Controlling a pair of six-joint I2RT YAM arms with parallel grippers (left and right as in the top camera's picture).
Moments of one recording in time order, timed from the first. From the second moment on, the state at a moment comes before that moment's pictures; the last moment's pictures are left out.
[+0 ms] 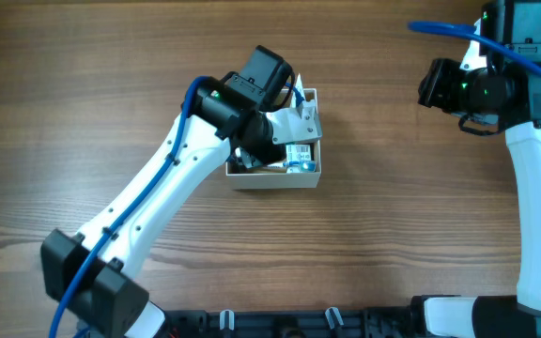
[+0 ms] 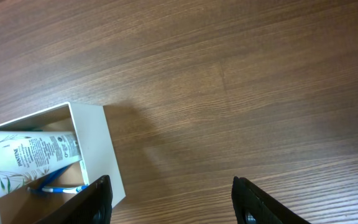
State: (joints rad) left arm -0.60 1.71 1.61 -1.14 0.11 0.77; right arm 0.02 1.53 1.76 -1.29 0.01 0.31
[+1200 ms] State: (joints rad) left arm -0.13 1.66 1.61 -1.00 -0.03 0.08; right arm 0.10 1.54 1.76 -1.06 0.00 0.01
